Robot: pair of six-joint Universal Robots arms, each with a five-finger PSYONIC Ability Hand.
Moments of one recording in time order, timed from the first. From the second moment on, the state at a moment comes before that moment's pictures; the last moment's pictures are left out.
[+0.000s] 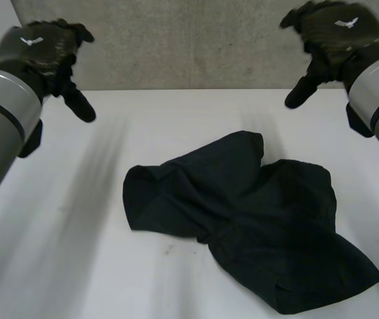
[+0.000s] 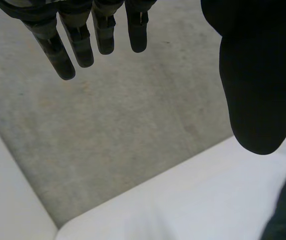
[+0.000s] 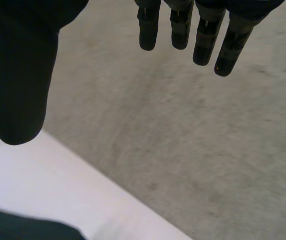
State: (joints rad) left arm 4.22 -1.68 -1.25 2.94 -1.78 3.29; right arm 1.99 -1.41 1.22 0.14 1.51 2.93; left_hand 0.24 0.21 0.23 0.22 0.05; right_hand 0.21 0.23 0.22 0.24 0.07
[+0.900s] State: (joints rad) left arm 4.14 -2.36 -0.93 3.33 -1.79 3.68; right arm 1.84 -1.10 1.40 0.18 1.25 2.64; left_hand 1.15 1.19 1.18 1.19 0.96; right_hand 0.97 1.18 1.18 1.19 0.97
